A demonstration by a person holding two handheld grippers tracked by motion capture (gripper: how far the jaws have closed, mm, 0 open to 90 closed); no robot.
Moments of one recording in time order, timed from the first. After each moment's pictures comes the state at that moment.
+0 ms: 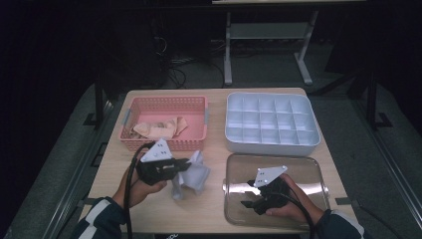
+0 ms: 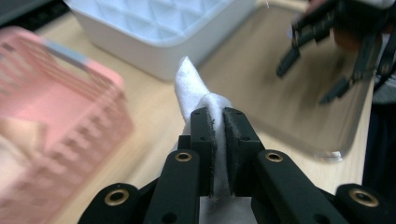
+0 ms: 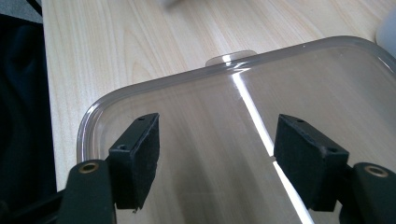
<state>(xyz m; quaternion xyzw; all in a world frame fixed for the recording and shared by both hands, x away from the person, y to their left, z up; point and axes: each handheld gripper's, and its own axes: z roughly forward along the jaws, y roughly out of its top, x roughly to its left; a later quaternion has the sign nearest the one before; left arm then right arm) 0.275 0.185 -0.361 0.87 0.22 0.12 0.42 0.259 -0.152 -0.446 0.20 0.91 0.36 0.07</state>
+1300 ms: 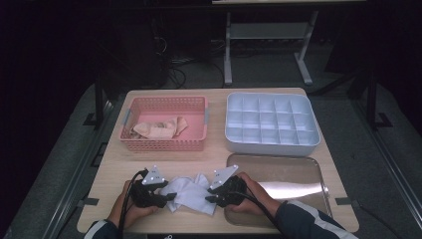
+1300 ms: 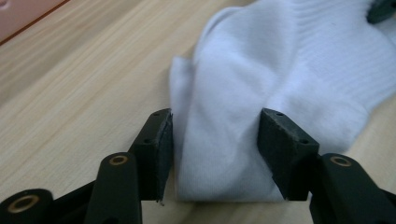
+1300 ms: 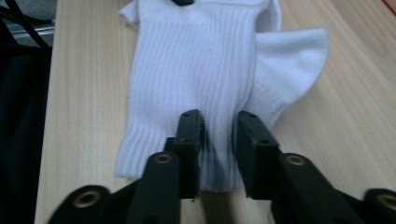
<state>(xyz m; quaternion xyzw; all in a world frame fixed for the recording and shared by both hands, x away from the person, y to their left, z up) 0.267 0.234 -0.458 0.89 0.32 0.10 0.32 0.277 -0.048 -0.459 0.11 0.93 0.36 0.05</state>
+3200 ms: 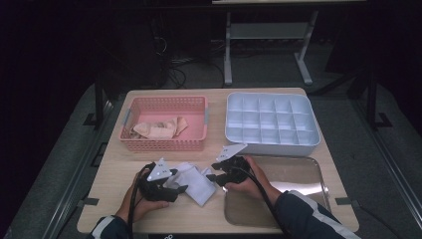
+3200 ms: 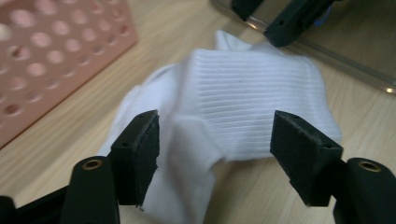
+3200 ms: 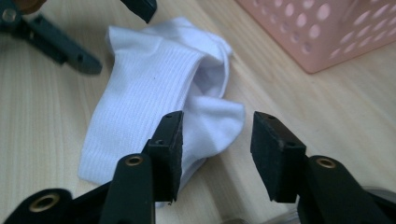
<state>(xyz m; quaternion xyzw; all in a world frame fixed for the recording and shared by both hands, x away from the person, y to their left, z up) 0.271 0.201 -0.441 0.88 0.26 0.14 0.37 0.320 -0.059 -0.441 0.23 0.88 0.41 0.05</state>
